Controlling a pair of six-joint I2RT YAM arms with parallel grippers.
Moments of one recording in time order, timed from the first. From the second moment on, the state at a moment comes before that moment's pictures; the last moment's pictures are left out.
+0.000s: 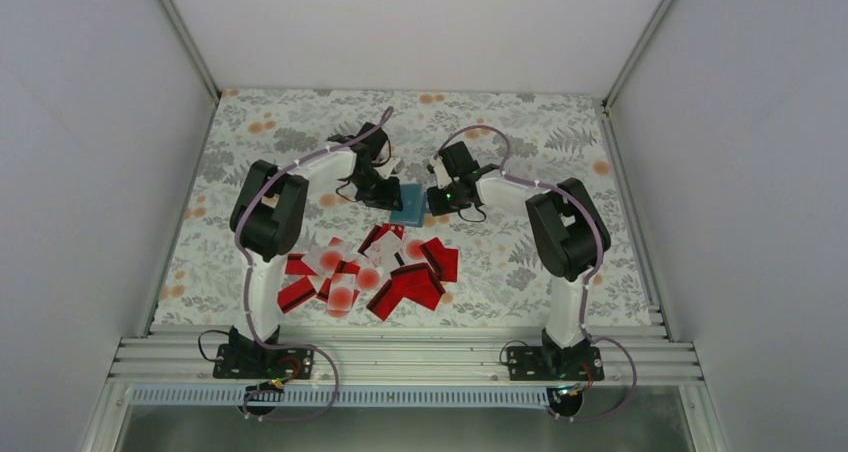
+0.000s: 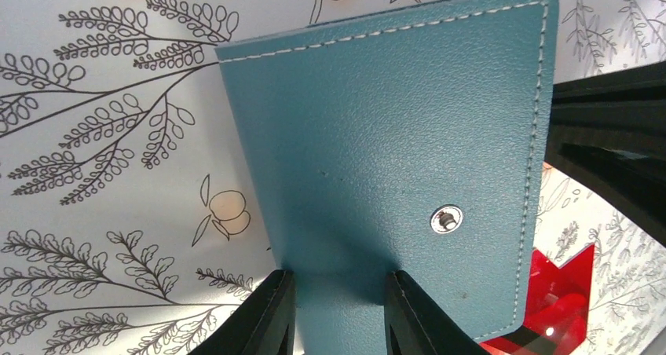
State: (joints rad) left arm -0.45 2.13 1.55 -0.78 0.47 -0.19; right arm 0.52 1.97 1.25 -0.36 -0.22 0.23
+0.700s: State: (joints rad) left arm -0.47 2.15 1.56 -0.78 0.43 -0.19; right arm 0.52 1.92 1.26 -0.36 -0.53 0.24
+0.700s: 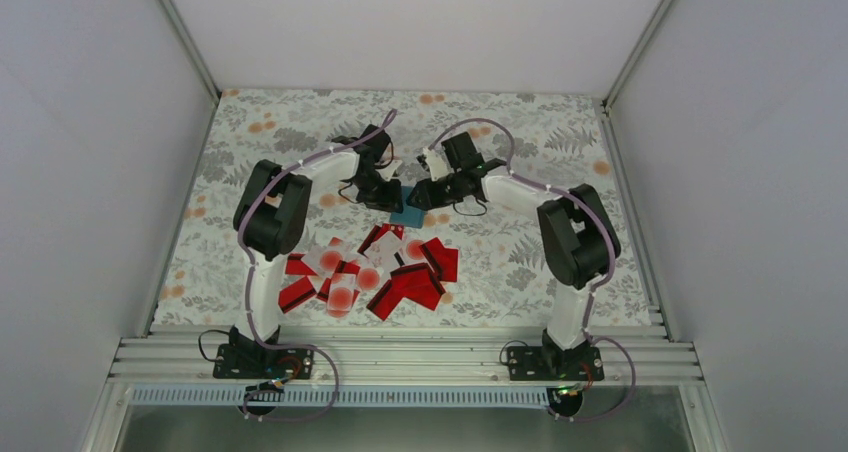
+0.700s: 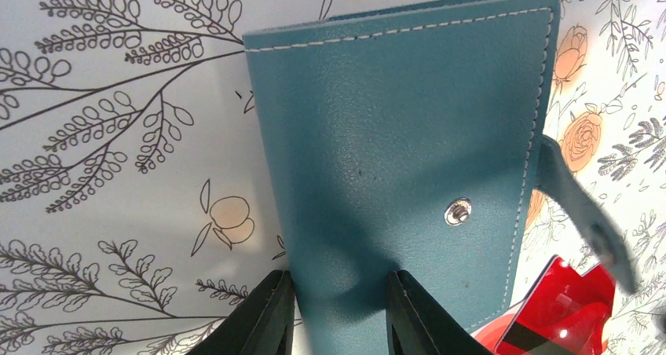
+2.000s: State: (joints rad) left arm -0.47 2.15 1.57 -0.80 0.41 -0.19; right arm 0.46 1.90 1.11 -0.23 -0.54 0.43
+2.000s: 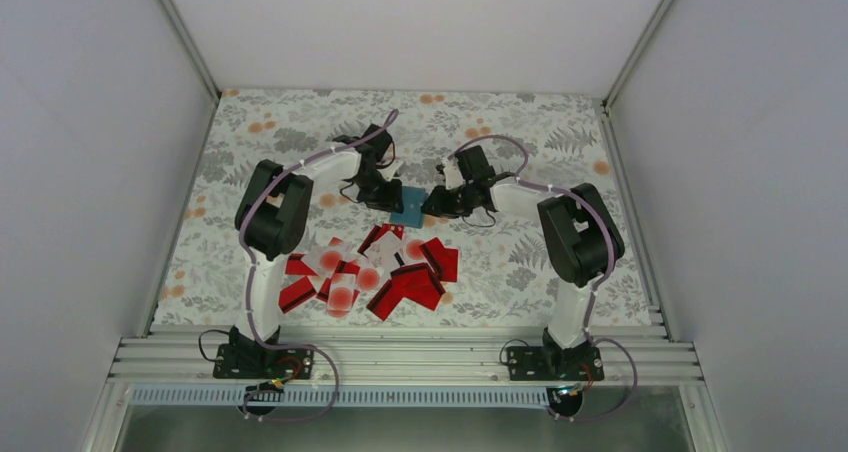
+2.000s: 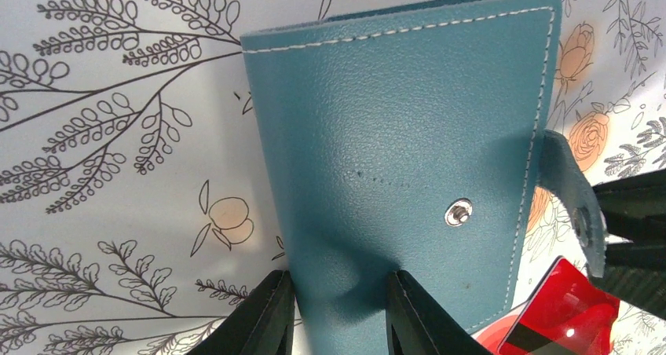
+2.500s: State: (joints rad) left arm -0.48 2.16 1.59 -0.82 0.40 -0.18; right arm 0.46 1.91 1.12 -0.20 -0.57 0.44
